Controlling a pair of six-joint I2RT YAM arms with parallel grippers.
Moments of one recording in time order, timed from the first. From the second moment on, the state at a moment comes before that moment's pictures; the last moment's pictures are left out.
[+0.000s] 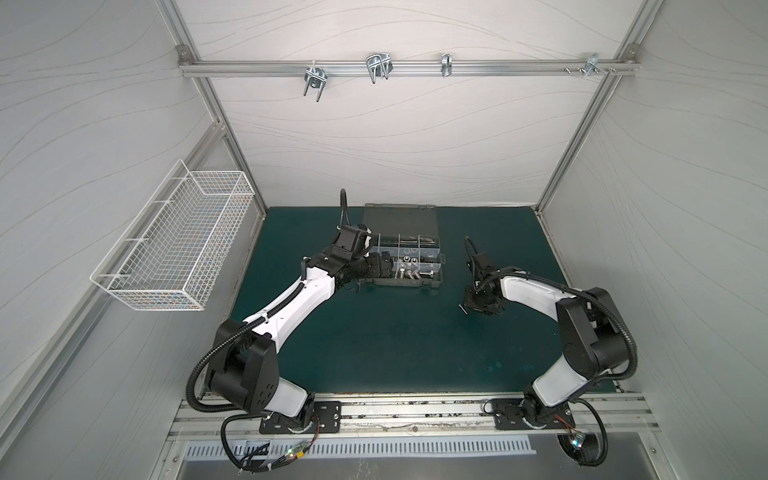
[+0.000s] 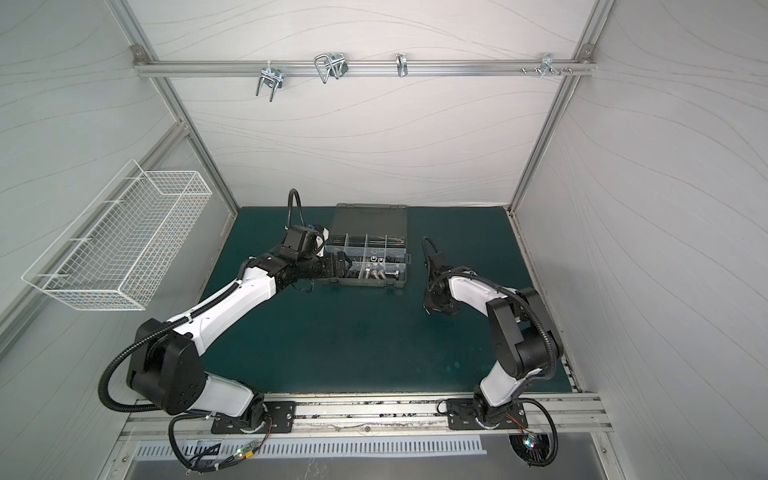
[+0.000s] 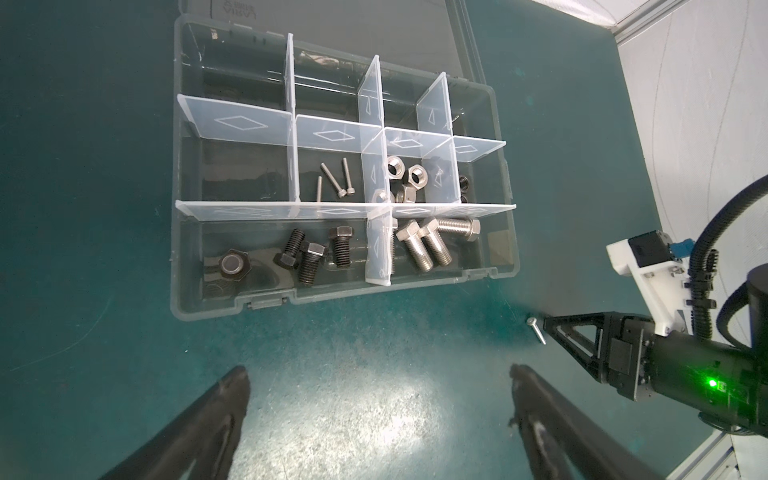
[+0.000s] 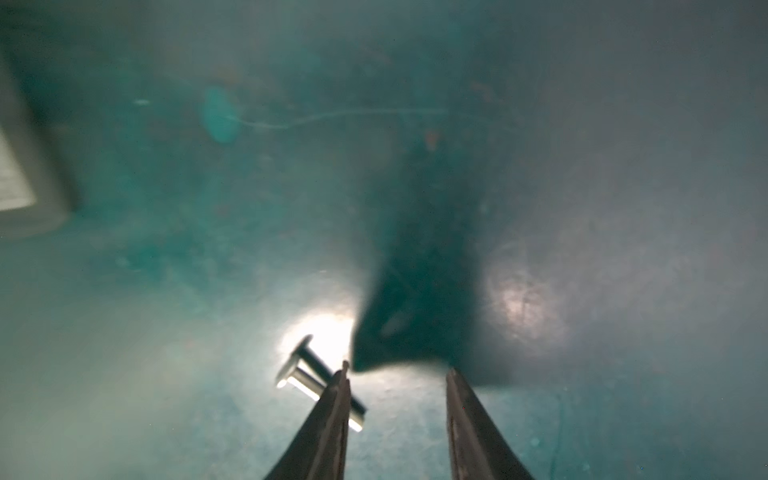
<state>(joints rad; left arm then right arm) -0.41 1.46 1.12 -0.50 0.15 -0.48 0.42 1.63 0.93 -0.62 0.01 0.56</state>
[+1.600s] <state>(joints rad) -0.41 1.46 1.12 -0.50 0.15 -0.48 0.52 1.72 1.02 -0.71 -0.01 0.35</state>
